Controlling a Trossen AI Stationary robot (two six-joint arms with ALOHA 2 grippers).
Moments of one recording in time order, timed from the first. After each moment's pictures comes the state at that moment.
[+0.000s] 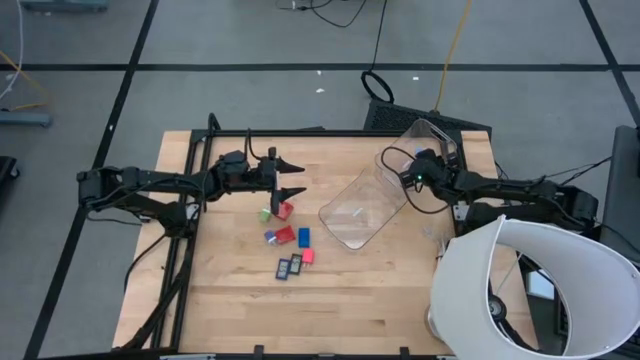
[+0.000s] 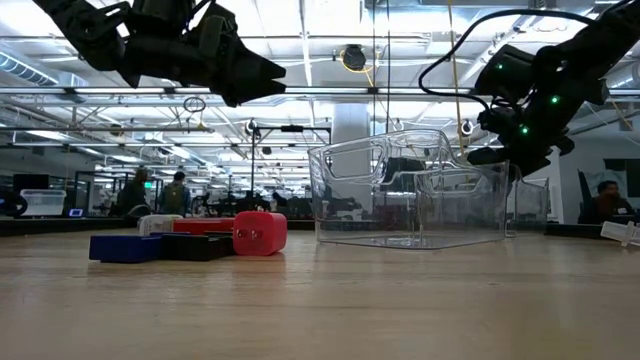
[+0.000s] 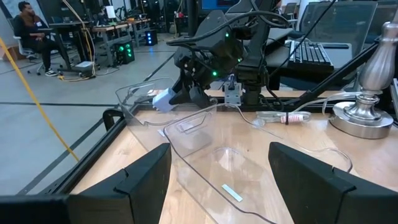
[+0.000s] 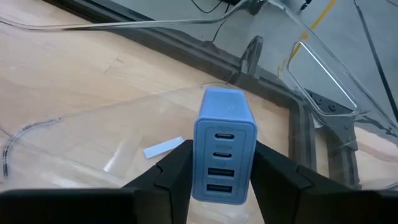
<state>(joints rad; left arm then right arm) 0.29 1.25 0.54 0.62 0.21 0.07 -0.49 1.02 0.40 -0.28 0.76 0.39</state>
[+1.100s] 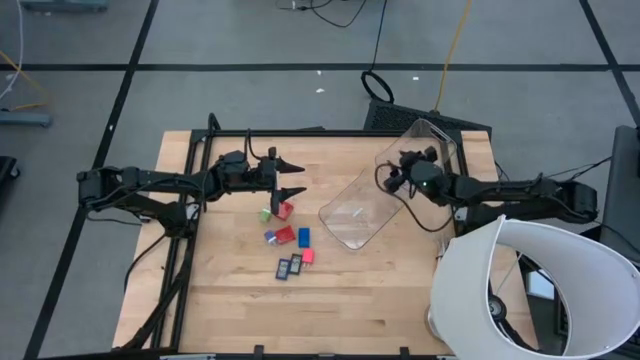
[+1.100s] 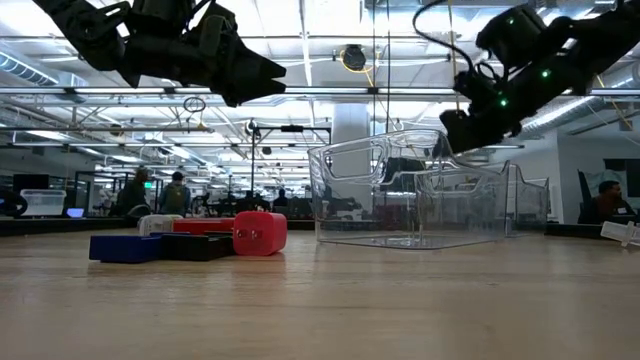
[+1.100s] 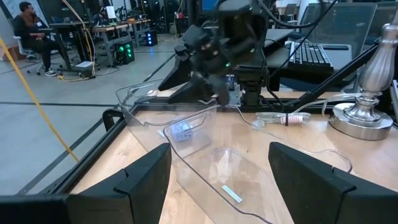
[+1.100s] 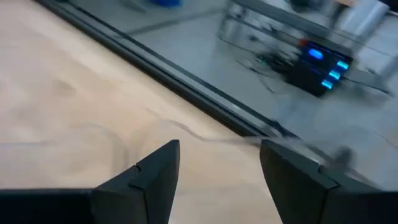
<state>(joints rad) 0.29 1.25 0.54 0.62 0.21 0.06 -0.31 1.02 0.40 0.16 0.64 0.09</state>
